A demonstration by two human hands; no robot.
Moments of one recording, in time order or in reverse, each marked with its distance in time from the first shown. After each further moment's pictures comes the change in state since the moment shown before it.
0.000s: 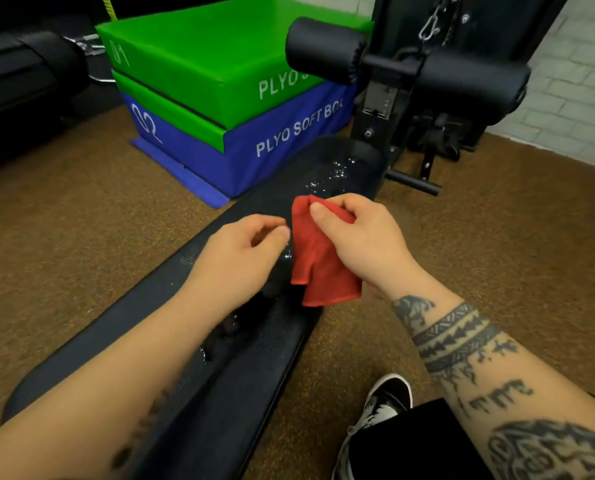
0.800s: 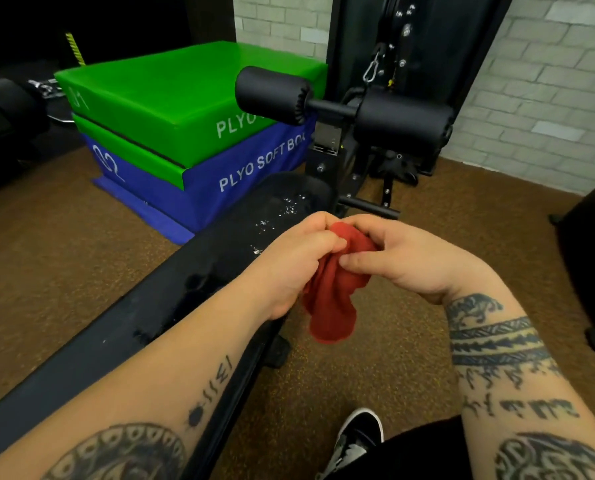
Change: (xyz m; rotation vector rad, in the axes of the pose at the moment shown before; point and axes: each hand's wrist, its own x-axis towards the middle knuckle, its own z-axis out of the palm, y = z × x) left_hand 0.040 0.096 0.105 -0.478 -0.453 0.009; right_hand 0.024 0.016 -0.140 -0.024 -0.465 -0.052
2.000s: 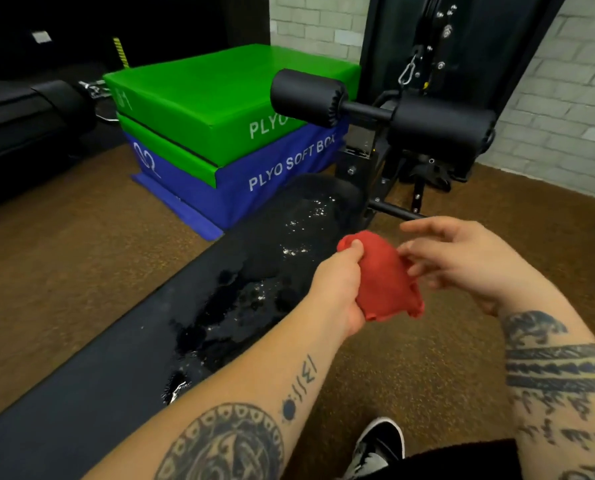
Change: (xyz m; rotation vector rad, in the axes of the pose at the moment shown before) left_hand 0.023 -0.031 0.032 -0.641 0.334 -0.503; right_hand -0.001 0.015 -0.011 0.070 0.280 0.190
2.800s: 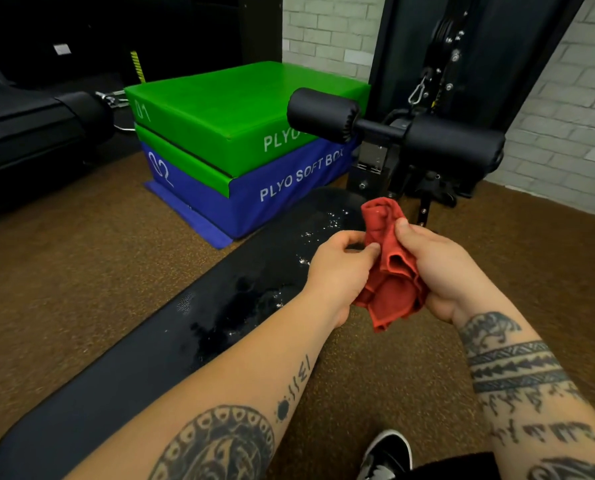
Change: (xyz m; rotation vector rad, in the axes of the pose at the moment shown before) left_hand -0.018 0.029 -0.020 0.435 0.058 0.484; right_hand 0.011 -0.021 0.053 0.567 -0.002 0.040
